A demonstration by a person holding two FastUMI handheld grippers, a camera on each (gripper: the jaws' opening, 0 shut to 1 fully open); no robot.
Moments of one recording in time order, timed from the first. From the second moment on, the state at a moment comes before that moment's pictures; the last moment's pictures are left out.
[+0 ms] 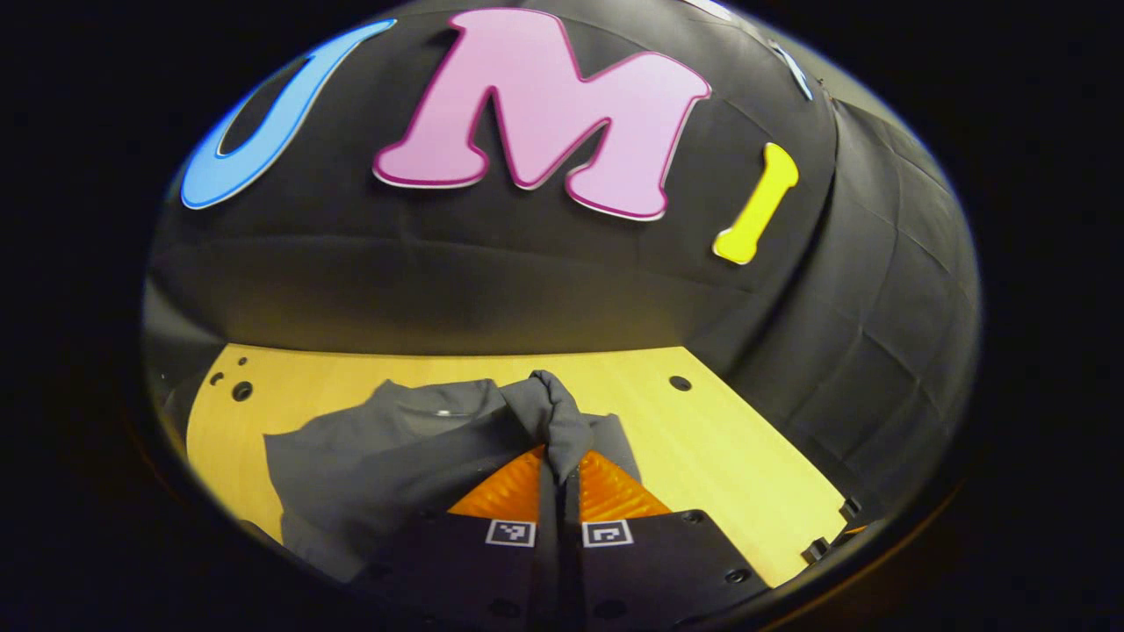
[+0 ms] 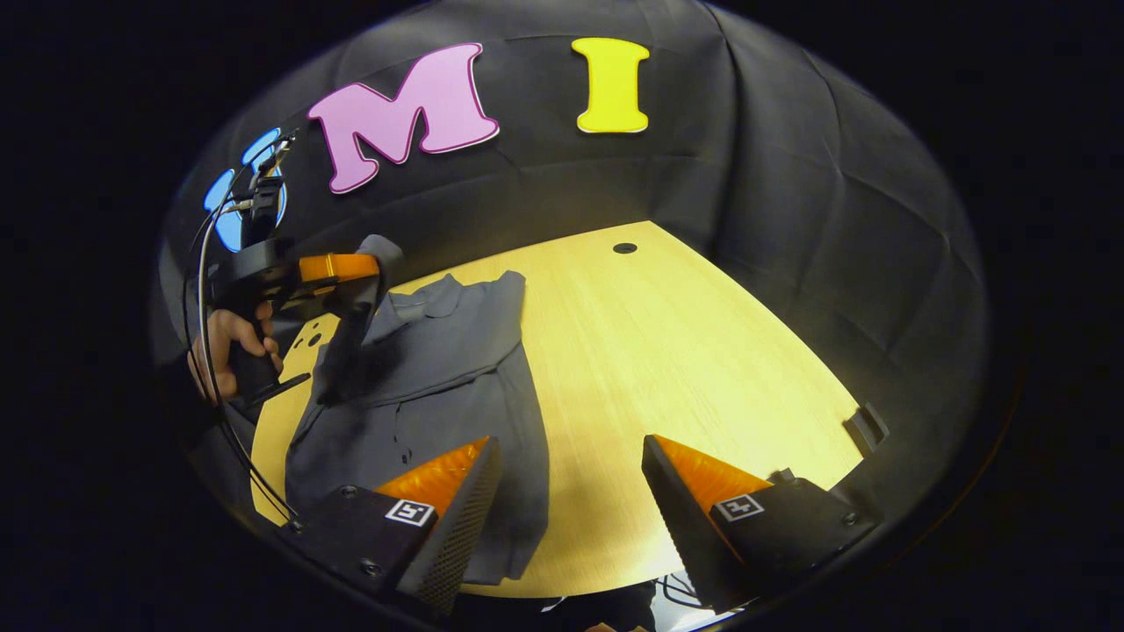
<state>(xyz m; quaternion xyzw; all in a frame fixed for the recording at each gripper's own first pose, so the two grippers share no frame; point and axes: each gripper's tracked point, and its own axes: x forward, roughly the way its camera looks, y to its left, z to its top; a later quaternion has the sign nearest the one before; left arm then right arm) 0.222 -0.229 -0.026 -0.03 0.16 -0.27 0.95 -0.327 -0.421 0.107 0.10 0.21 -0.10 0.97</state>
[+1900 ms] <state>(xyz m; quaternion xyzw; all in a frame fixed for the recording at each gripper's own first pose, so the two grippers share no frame) 0.004 0.127 -0.238 0.01 0.32 -0.07 0.94 -0.343 -0.317 -0.033 0.14 0.40 -0.06 0.91</state>
